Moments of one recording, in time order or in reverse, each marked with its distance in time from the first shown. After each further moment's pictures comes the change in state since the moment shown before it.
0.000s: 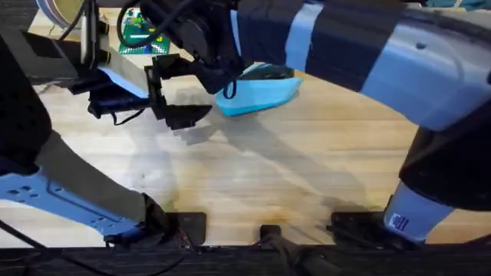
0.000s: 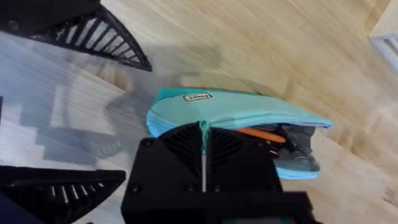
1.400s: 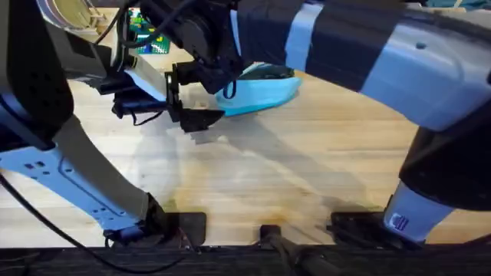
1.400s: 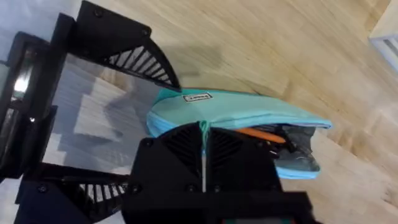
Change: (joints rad) left arm -0.109 0.118 0.000 0.071 0.056 -0.018; right arm 0.000 0.000 0.000 0.003 0.000 0.000
